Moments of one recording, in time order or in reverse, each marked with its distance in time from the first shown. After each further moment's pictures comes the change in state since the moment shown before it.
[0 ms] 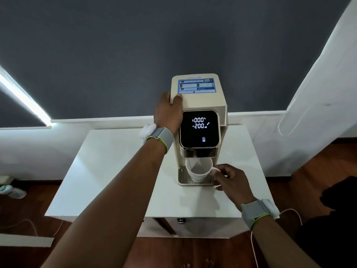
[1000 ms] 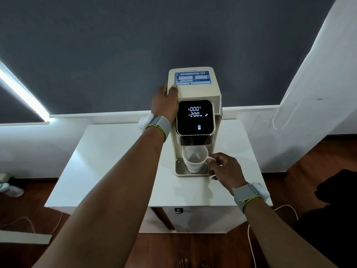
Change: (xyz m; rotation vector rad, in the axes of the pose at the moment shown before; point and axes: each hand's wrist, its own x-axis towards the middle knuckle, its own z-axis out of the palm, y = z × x) left_hand 0.000 -0.010 0.002 -0.068 0.010 0.025; right_hand 0.001 -0.004 0.003 -0.169 0.021 -0.023
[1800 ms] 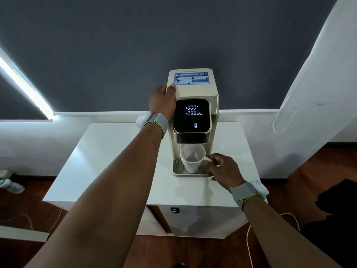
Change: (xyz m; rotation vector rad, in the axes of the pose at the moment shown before) left_hand 0.002 -0.008 0.003 -0.016 0.042 0.007; right_hand 0.000 0.002 -0.009 -0.118 -0.082 -0.094
